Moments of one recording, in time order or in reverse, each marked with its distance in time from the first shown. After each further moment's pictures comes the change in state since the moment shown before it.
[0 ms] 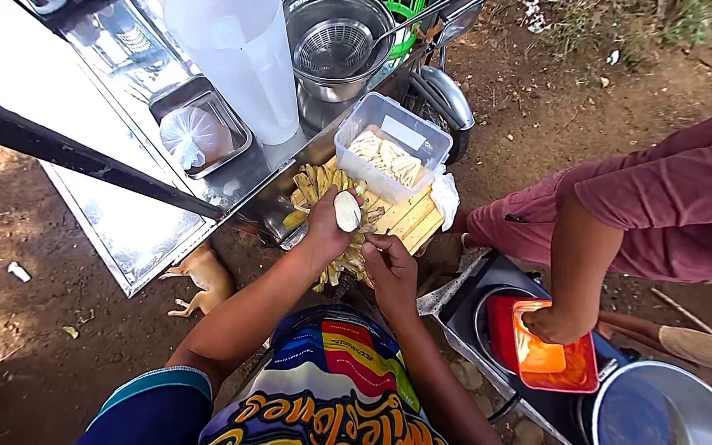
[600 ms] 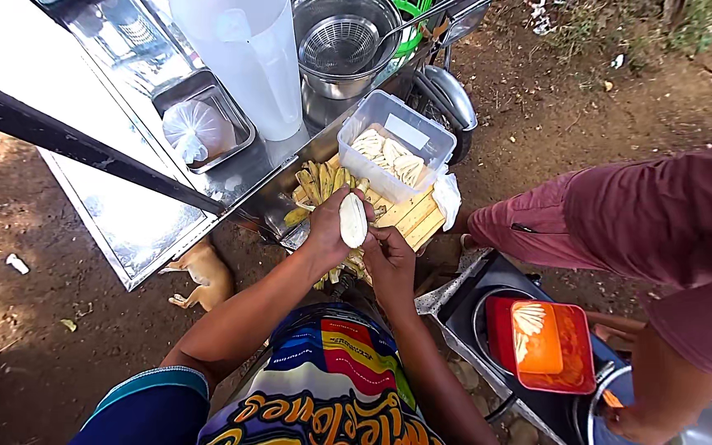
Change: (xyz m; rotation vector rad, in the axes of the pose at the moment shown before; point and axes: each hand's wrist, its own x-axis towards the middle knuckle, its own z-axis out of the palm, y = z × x) left_hand -0.030 -0.005 -0.009 0.133 -0.241 0.109; right_hand 0.010 0.001 0.009 0.016 0.044 0.052
